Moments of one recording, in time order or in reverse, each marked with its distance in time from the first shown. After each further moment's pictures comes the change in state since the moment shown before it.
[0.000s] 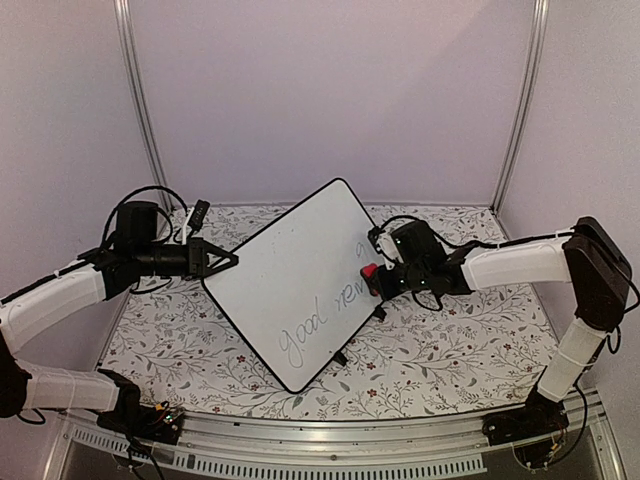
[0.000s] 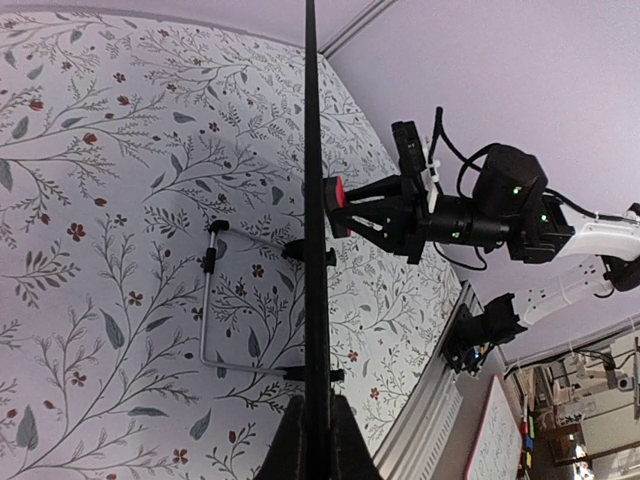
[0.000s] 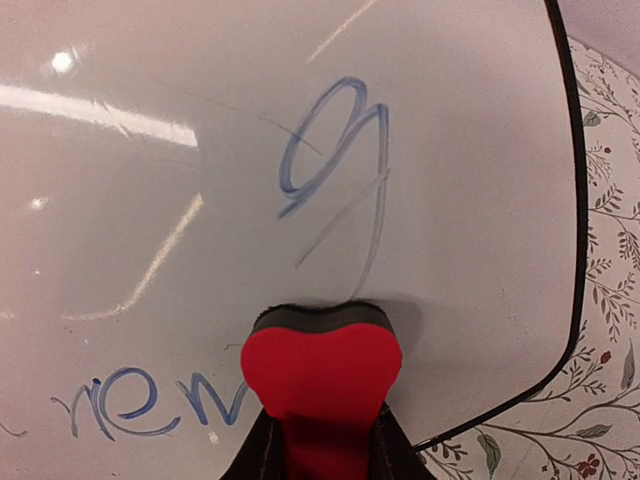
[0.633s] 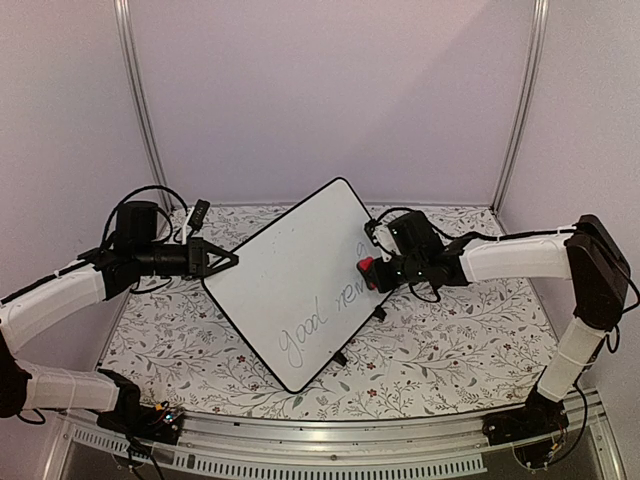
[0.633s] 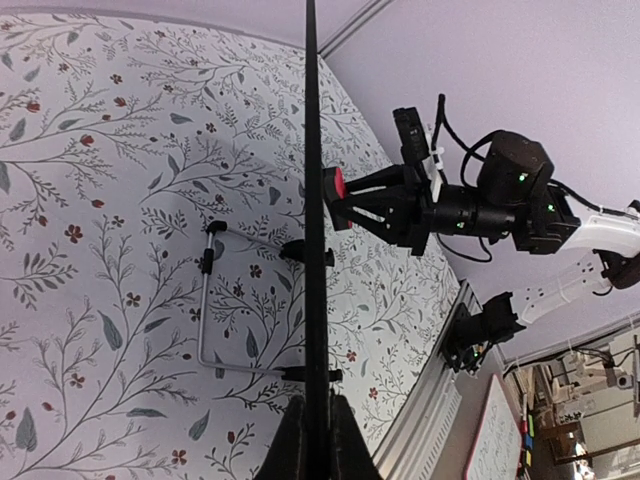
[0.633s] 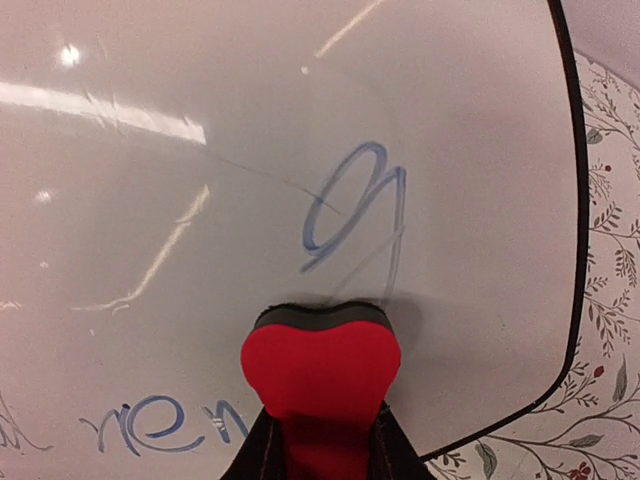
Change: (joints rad) left arm 0.000 0.000 0.000 0.004 0.006 0.001; right arm 0.000 -0.003 0.043 -0.059 0.005 0.002
